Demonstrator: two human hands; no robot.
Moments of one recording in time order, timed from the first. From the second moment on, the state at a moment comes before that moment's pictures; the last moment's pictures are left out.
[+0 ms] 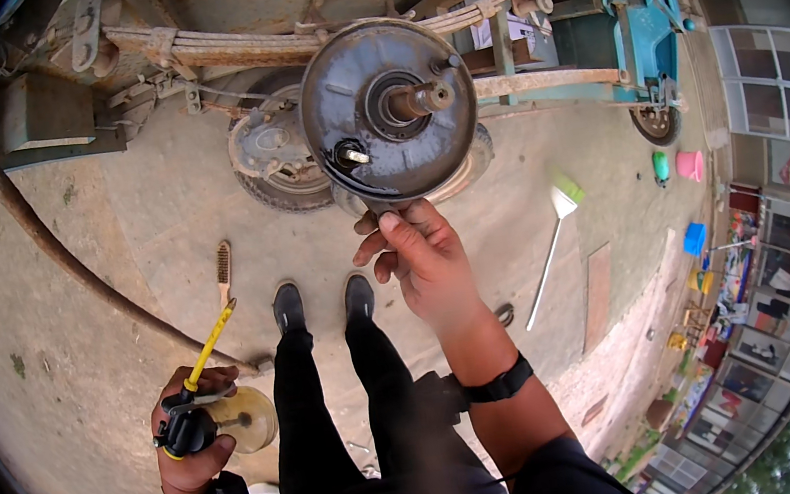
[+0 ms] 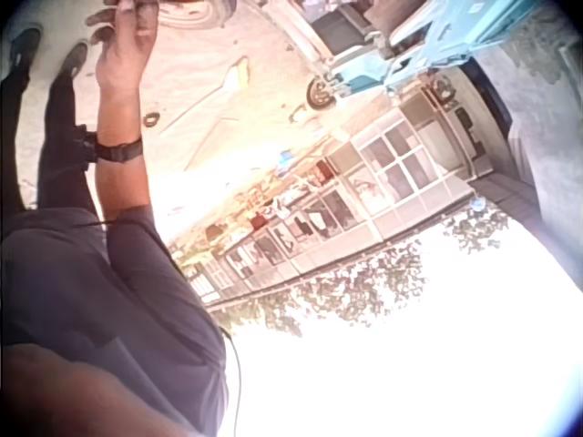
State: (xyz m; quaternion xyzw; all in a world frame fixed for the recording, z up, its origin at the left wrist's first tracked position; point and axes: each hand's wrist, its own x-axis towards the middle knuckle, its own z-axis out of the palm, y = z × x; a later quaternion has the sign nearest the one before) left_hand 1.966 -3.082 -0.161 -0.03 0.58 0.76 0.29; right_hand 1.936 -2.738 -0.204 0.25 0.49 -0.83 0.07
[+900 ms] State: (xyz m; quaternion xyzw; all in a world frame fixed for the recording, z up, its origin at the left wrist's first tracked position) left_hand 1.965 -3.087 -0.165 -0.05 0.57 0.77 0.29; right_hand 1.925 -2.786 -0.204 0.23 0.46 -0.85 0.10
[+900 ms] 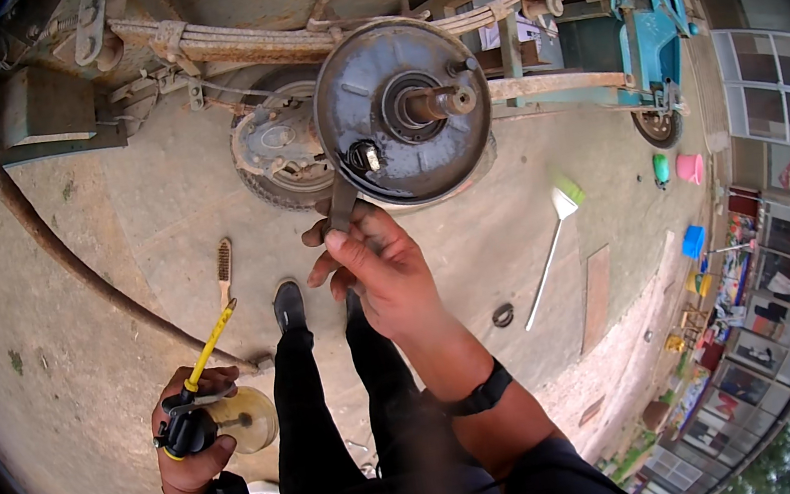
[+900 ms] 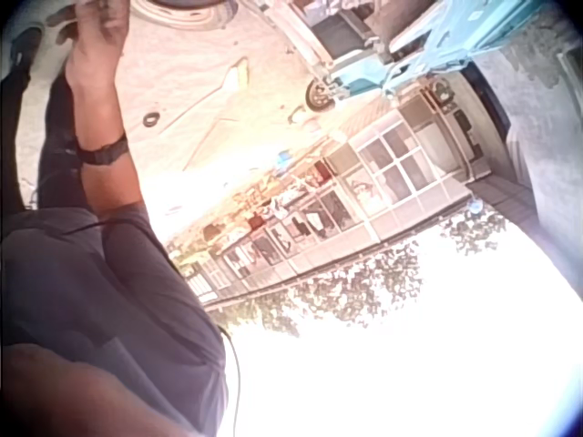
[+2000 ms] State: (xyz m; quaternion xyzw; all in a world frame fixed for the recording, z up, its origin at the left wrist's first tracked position) left_hand 1.959 -3.086 -0.165 -0.04 0.57 0.76 0.30; right_hand 1.921 -2.783 -0.206 0.22 0.46 -0.85 0.12
